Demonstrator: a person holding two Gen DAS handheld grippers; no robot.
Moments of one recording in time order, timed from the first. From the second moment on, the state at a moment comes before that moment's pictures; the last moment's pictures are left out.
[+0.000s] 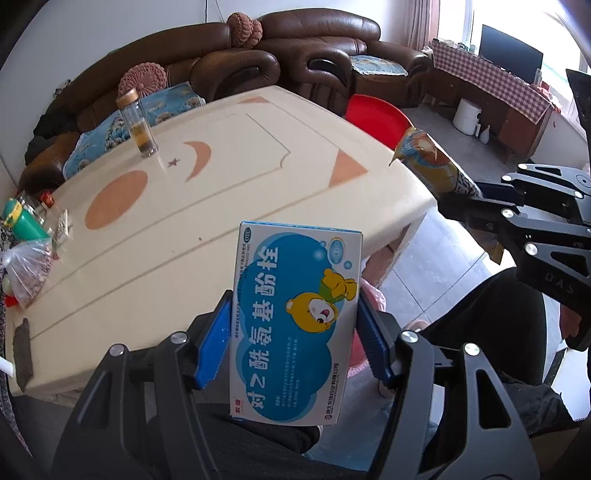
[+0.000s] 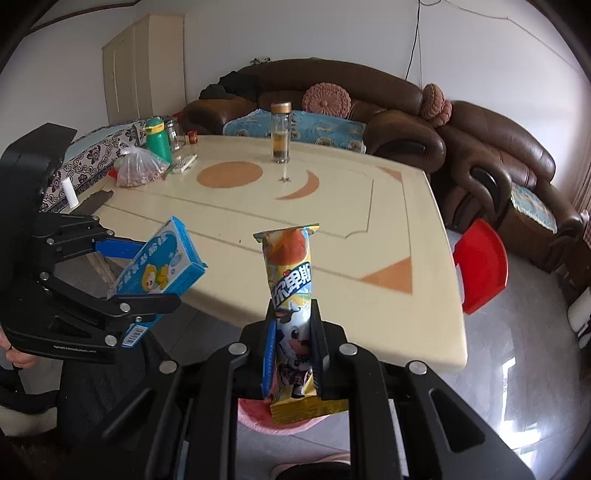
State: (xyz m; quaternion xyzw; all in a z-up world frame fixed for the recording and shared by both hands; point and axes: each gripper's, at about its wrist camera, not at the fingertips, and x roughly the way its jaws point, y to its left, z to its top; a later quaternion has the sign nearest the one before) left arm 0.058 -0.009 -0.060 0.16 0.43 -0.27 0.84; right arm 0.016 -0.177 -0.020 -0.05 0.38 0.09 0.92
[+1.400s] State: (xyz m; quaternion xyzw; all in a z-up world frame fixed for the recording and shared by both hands) left arm 0.096 -0.057 -0.273 0.13 0.58 -0.24 0.77; right arm 0.058 -0.193 -0.266 0.04 0.58 0.08 0.81
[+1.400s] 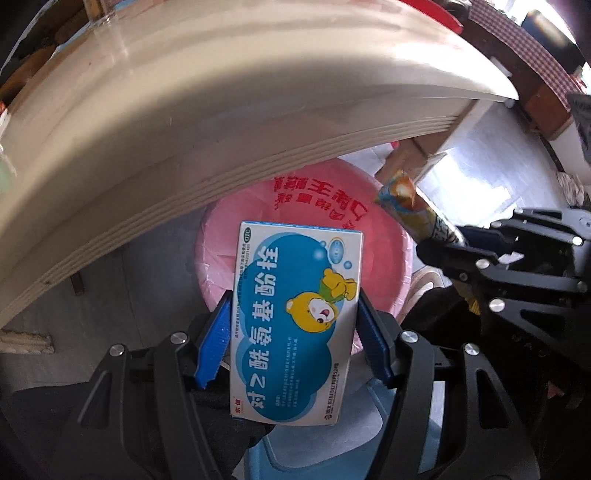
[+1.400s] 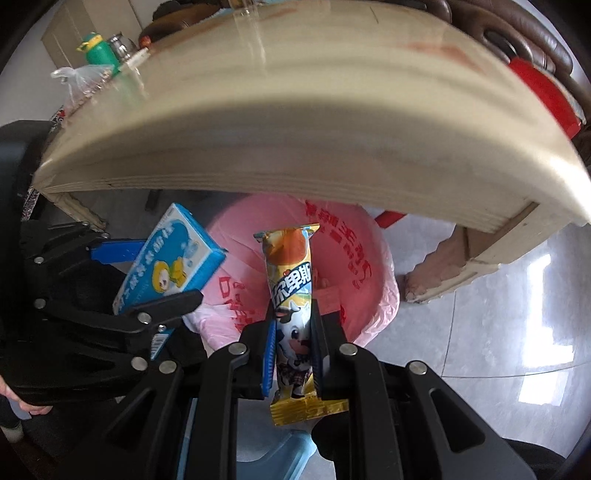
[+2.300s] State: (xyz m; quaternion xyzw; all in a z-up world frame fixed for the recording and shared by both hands) left arm 0.121 -0.058 -0.344 0.09 0.65 -0.20 0.73; right arm 0.088 -0.197 -0.343 0.06 0.64 0.09 0.76
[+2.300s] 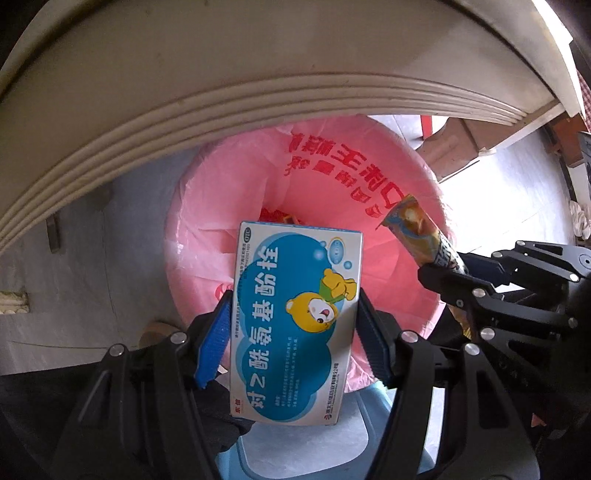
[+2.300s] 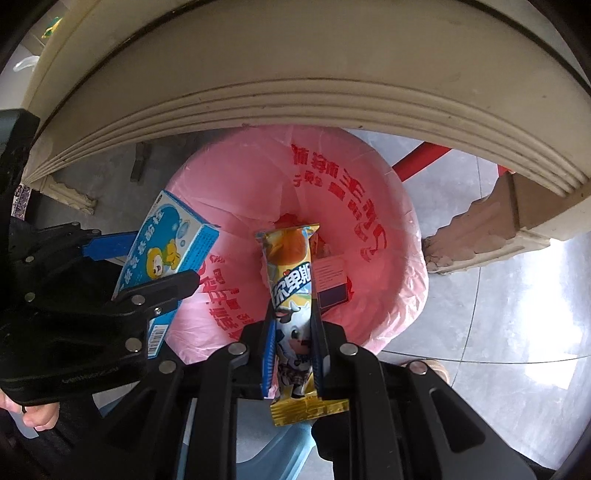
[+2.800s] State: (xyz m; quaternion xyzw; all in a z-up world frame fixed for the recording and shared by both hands) left arm 0.134 -0.052 -0.352 0.12 0.66 -0.16 0.73; right arm 0.091 -0.197 -0.341 0.05 0.63 0.09 0.77
